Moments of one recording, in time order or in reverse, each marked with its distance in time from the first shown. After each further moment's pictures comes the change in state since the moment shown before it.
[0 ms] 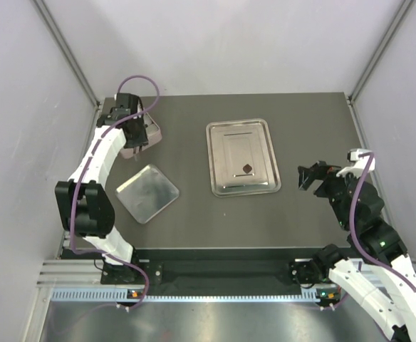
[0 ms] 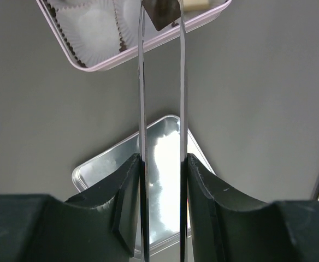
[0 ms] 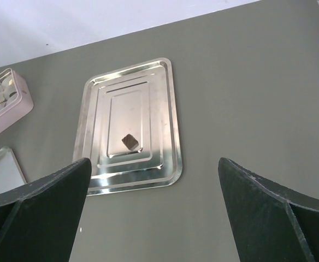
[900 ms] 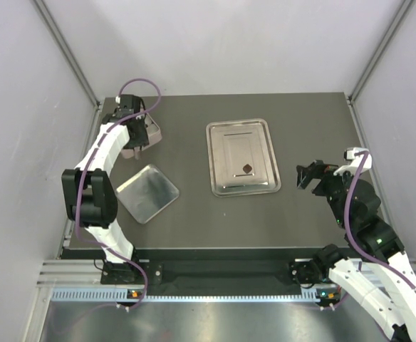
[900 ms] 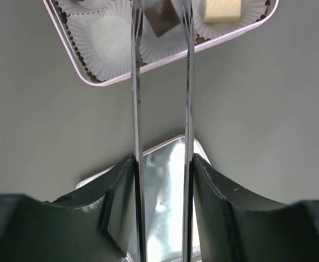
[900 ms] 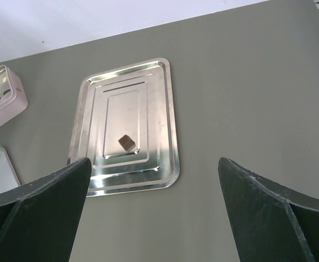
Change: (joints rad) left arm 0.031 0.101 -0.008 0.058 -0.063 -0.019; right arm 0.000 0.019 -0.020 0.036 0.002 -0.025
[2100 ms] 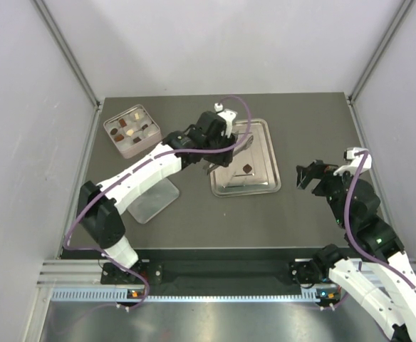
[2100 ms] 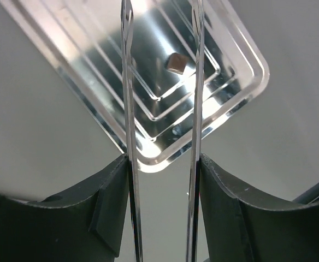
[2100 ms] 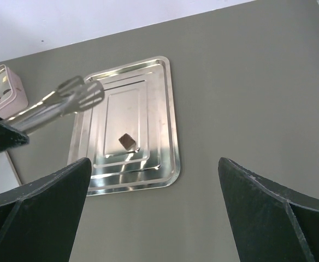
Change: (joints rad) left arm -0.675 -0.105 0.023 0.117 0.192 0.016; right arm 0.000 0.005 0.000 -0.005 0.000 0.010
